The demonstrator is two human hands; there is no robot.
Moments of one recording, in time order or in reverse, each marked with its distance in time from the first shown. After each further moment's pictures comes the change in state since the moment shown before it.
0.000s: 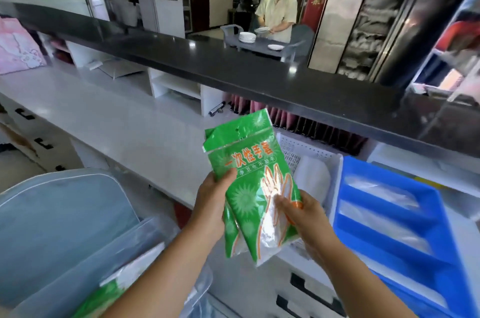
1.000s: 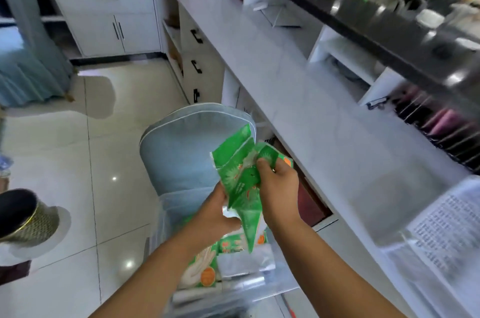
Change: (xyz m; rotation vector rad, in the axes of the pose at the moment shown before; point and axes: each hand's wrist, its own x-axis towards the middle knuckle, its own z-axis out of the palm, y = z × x) left_hand -0.071 0.051 -0.318 0.523 0.202 0.130; right_hand -0.017 0.029 0.385 -0.179 -0.288 -0.131
